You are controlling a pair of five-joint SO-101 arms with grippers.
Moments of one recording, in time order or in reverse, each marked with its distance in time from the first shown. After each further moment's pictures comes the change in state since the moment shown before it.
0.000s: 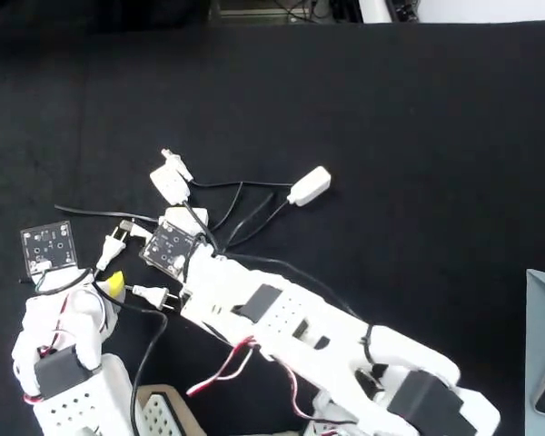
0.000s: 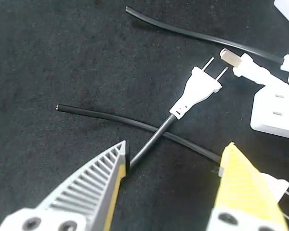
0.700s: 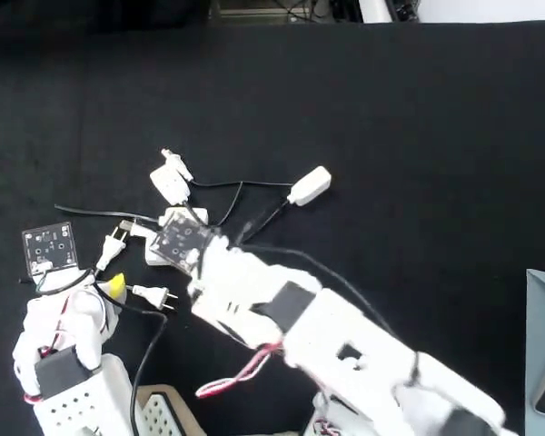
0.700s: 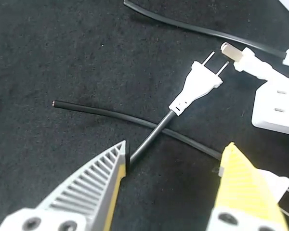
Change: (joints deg) left arm 0.0 0.0 1.0 0.0 0.0; right arm 1.2 -20.5 -4.7 21.4 0.1
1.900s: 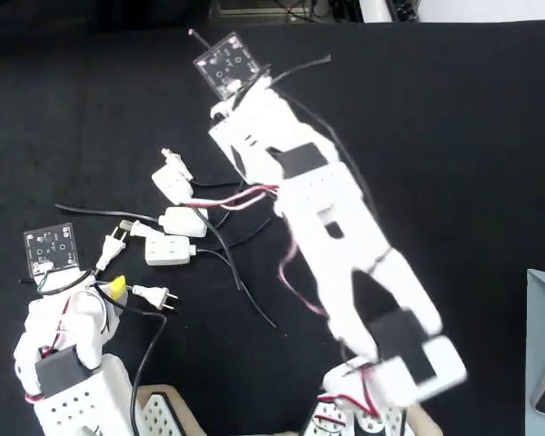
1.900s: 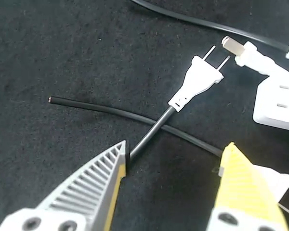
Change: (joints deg) left arm 0.0 0.0 1.0 0.0 0.0; right arm 25.9 38.9 -45.5 -14.7 9.0
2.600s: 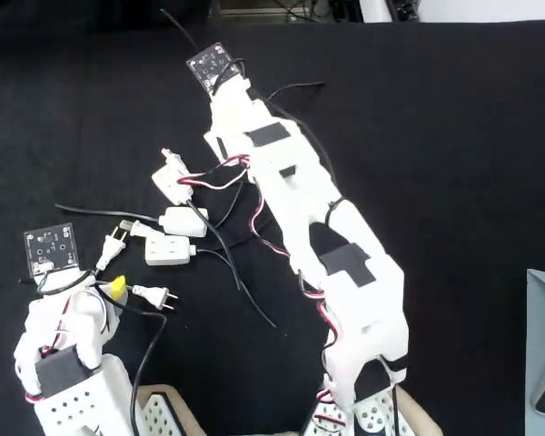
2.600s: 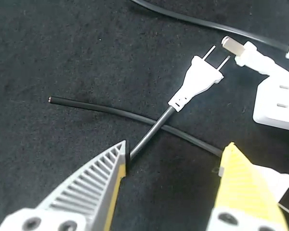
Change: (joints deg) left arm 0.0 0.0 0.0 0.0 0.0; right arm 0.7 29.6 -22.3 8.1 -4.5
